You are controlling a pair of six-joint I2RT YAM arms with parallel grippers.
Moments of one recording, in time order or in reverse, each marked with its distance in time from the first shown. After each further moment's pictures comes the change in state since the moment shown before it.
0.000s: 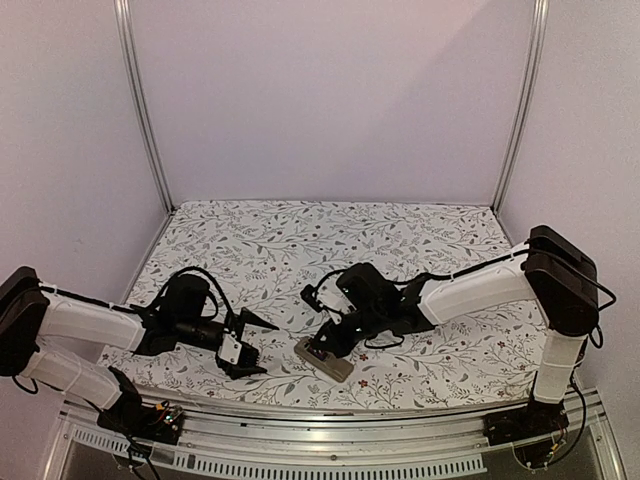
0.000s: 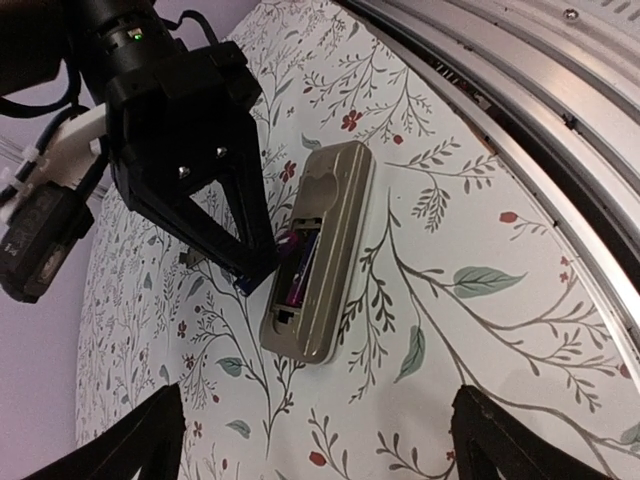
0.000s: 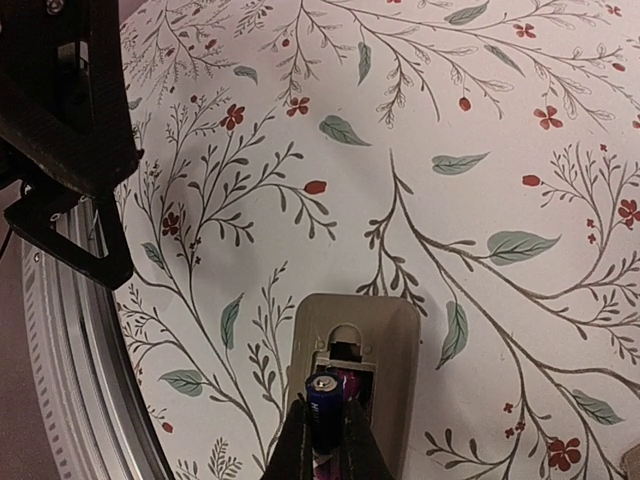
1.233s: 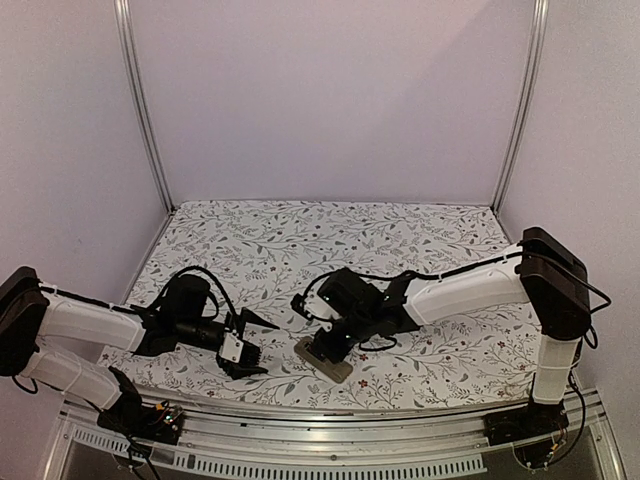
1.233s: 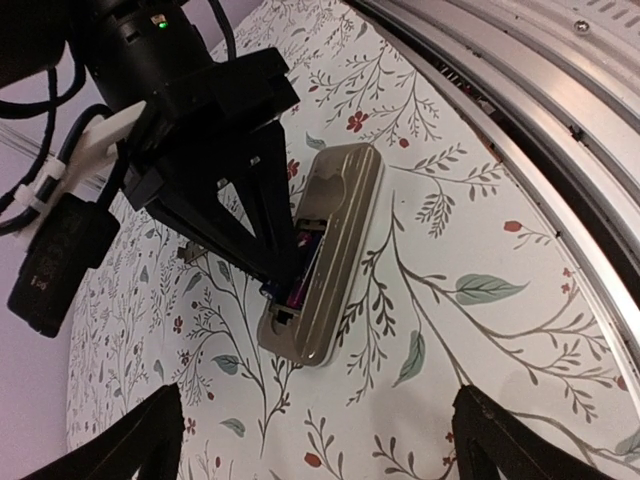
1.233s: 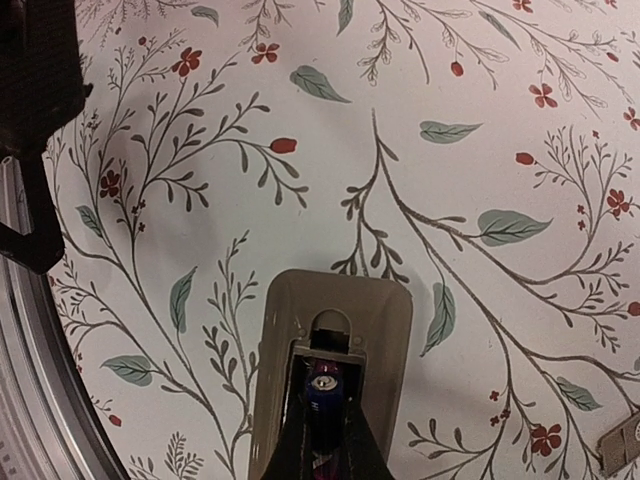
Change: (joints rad) left arm -0.012 -0.001 0.000 0.007 -0.016 -0.053; right arm 0.064 0.054 0.126 -0.216 0.171 -0.085
